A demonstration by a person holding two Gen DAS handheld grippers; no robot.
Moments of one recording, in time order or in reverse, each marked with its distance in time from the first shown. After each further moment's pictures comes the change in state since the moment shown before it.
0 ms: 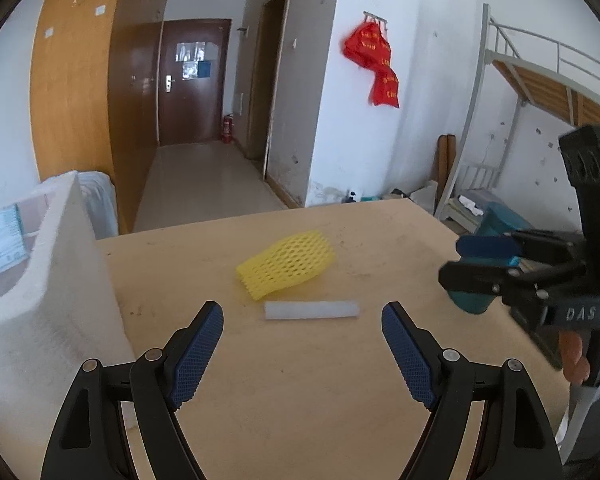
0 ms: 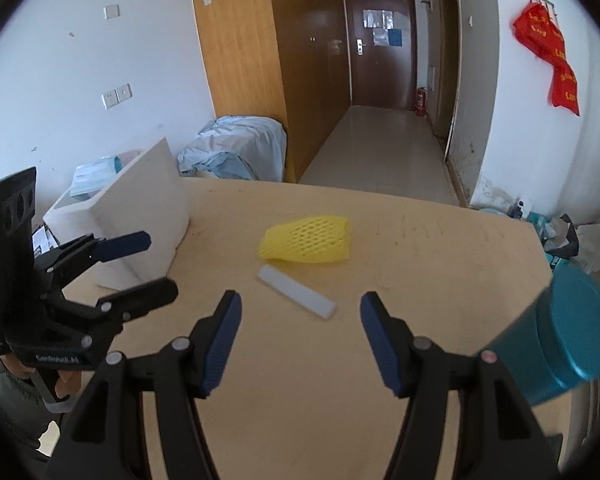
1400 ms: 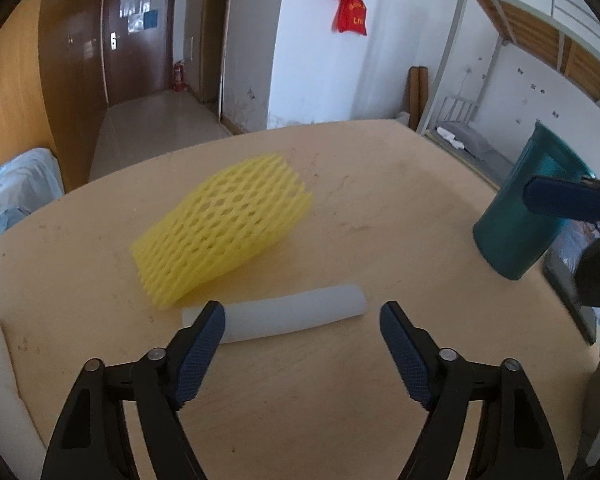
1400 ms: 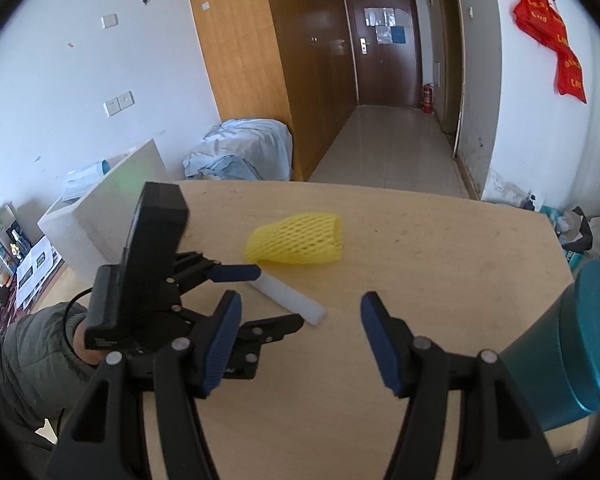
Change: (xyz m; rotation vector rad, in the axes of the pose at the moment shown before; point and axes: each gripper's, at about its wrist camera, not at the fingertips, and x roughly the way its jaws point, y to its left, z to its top) left arm 0.140 -0.010 -0.008 0.088 0.253 -0.125; right arm 0.013 -0.023 -0.007 0.026 -0.016 0.052
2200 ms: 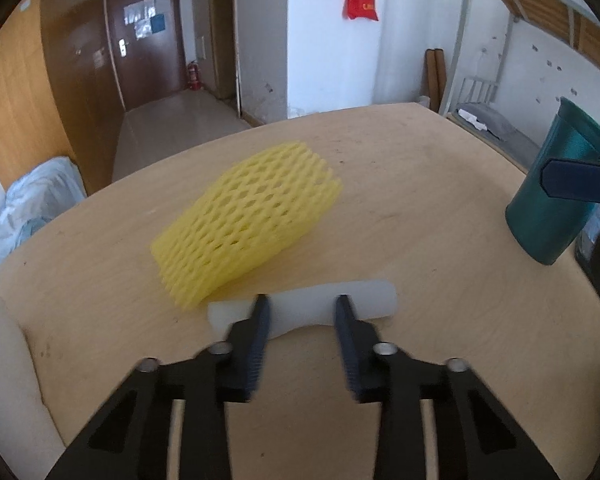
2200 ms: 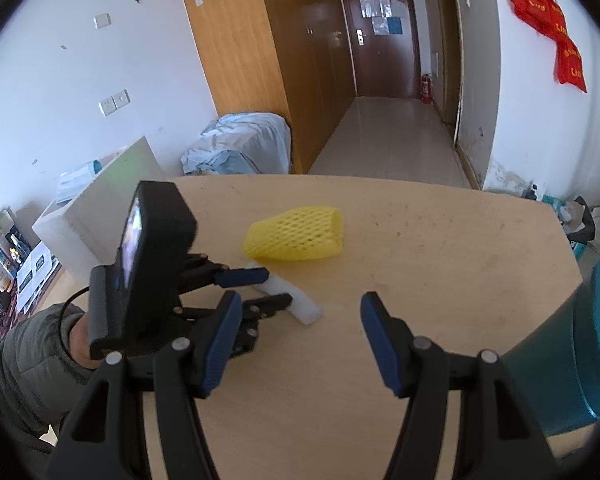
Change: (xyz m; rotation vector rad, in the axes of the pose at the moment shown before) left arm 0.012 0.001 0.006 0.031 0.032 0.117; right arm 0.017 -0.002 0.006 0.025 0.039 -0.004
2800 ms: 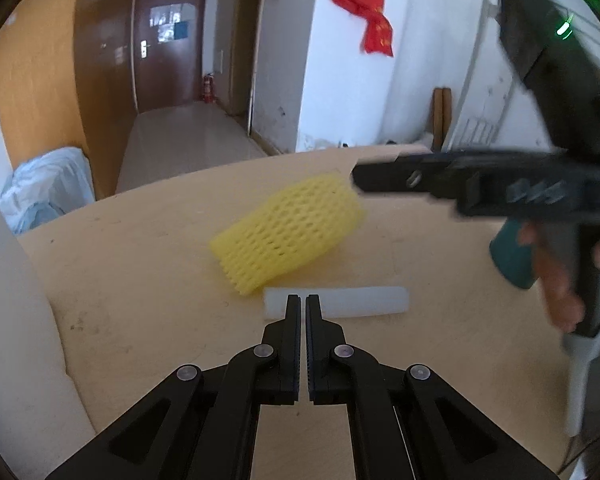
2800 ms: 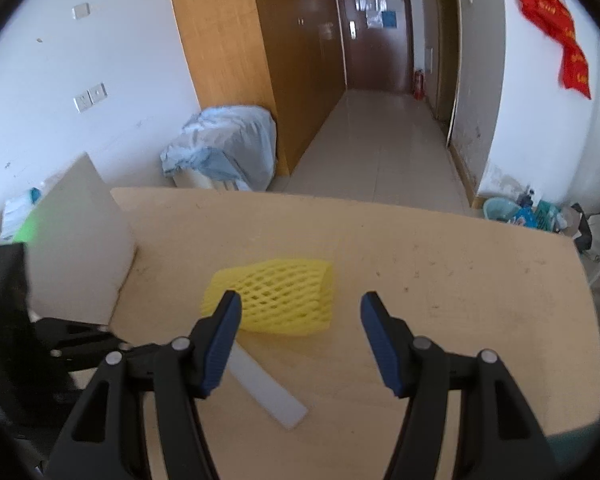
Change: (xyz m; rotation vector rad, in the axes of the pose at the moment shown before) left arm -0.037 0.025 -0.013 -0.097 -0.107 -0.039; right arm 0.085 -0.012 0.047 -0.002 0.060 -0.051
